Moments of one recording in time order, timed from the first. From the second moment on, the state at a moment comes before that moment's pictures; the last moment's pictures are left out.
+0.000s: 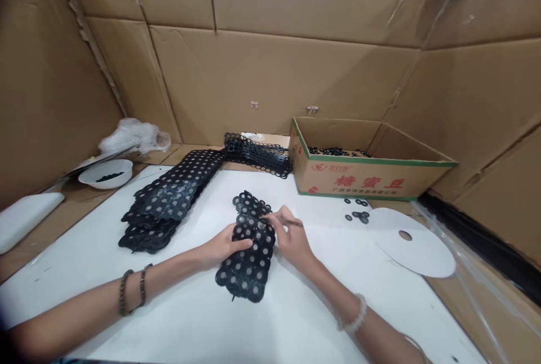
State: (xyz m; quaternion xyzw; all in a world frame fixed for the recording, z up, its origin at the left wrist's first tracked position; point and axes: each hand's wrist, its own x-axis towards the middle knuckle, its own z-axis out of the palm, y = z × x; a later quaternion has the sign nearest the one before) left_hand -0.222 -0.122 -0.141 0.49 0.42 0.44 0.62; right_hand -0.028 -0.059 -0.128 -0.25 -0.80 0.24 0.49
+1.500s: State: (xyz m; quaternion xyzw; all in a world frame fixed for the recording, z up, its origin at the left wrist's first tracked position) left_hand -0.207 -0.140 -0.131 0.38 0.47 0.49 0.63; right_hand -0.035 -0.086 -0.134 -0.11 -0.86 -0.10 0.50
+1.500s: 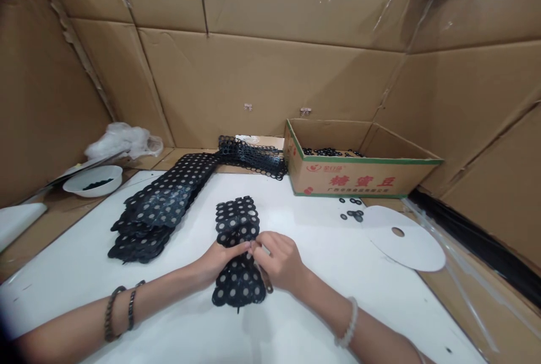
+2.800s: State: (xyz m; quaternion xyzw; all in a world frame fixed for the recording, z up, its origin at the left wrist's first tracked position) left_hand -0.223 -0.121 -0.138 0.42 0.40 0.41 0.70; right_hand -0.026 -0.038 -0.132 -0.35 -0.61 0.47 0.53
